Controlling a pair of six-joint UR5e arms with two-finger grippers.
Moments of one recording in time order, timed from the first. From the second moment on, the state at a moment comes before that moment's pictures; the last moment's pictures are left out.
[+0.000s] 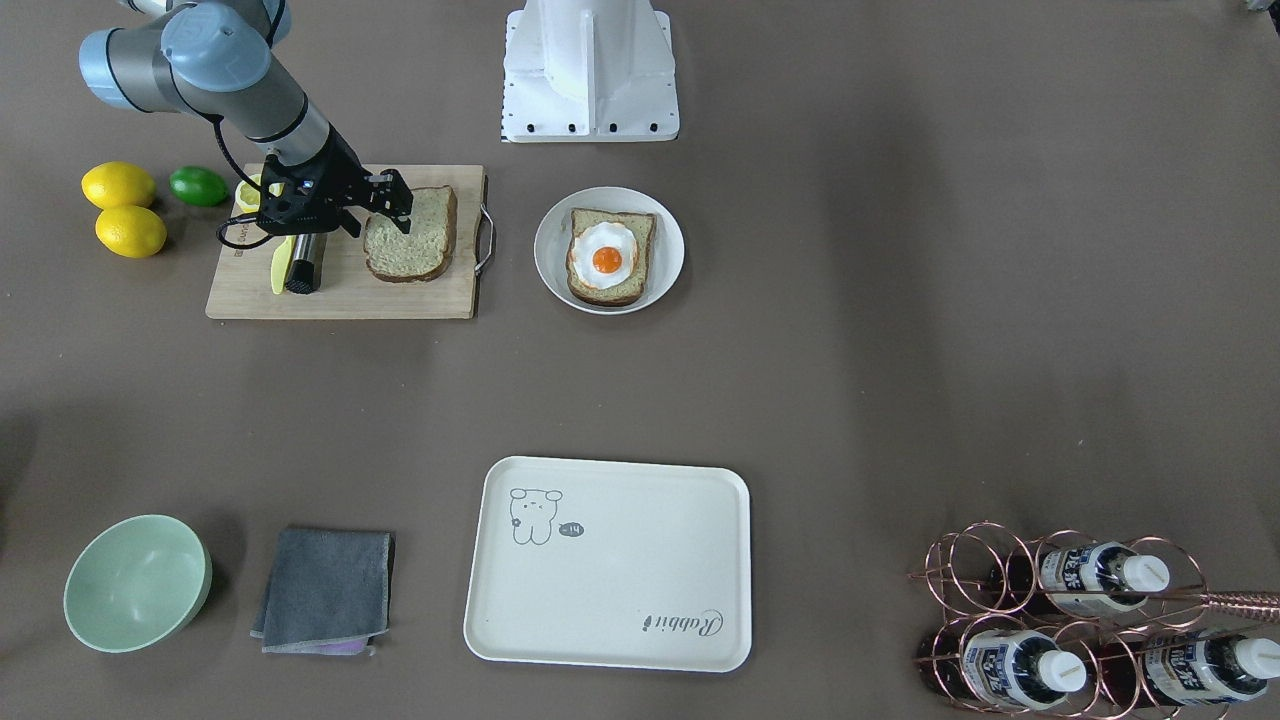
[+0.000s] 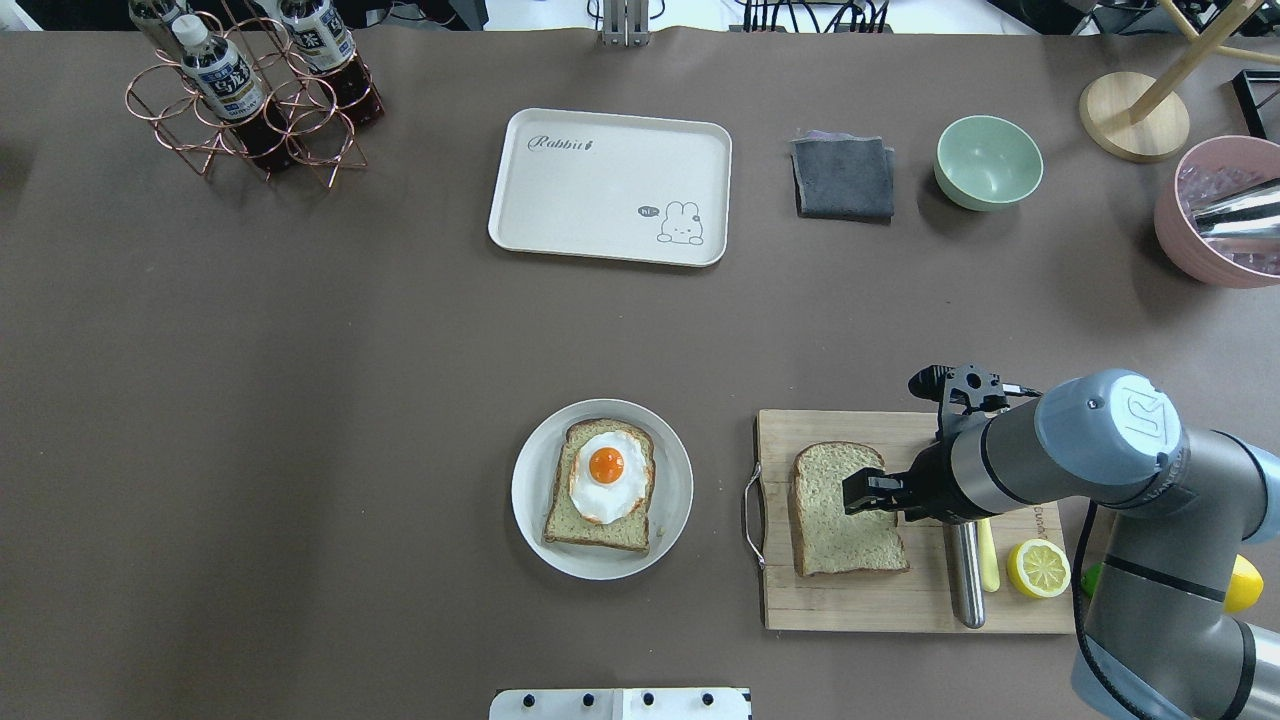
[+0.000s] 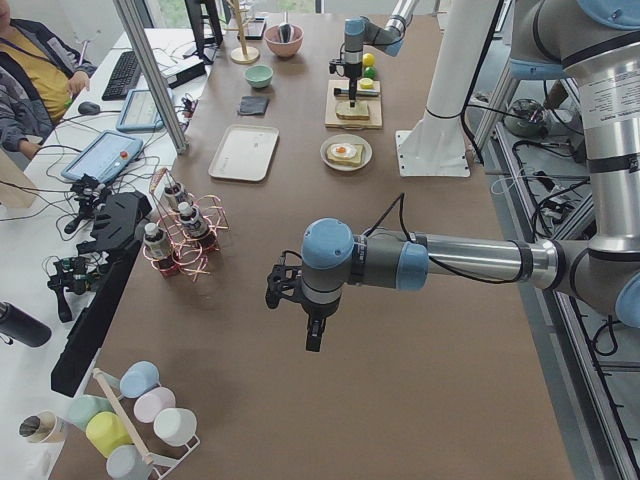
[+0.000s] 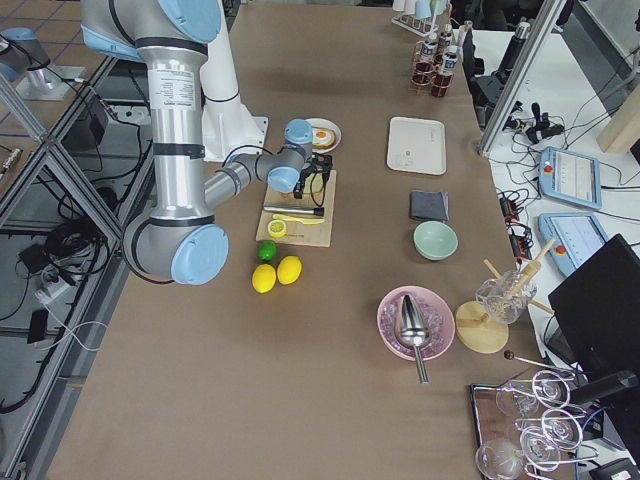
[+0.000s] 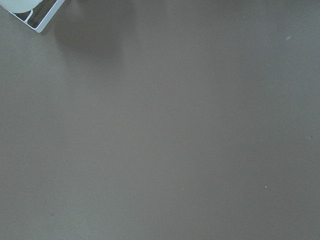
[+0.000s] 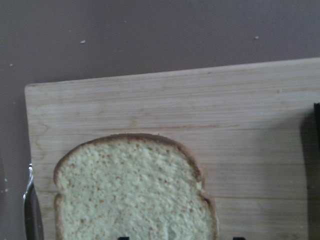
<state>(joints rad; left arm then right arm) -1.59 -1.32 -1.89 -1.61 -2.33 0.05 0.46 -1.52 1.93 -1.06 1.97 1.38</state>
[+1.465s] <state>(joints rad) -1.59 -1.32 -1.88 -1.61 -2.34 0.06 0.54 -1.49 1.97 -1.03 2.05 1.43</state>
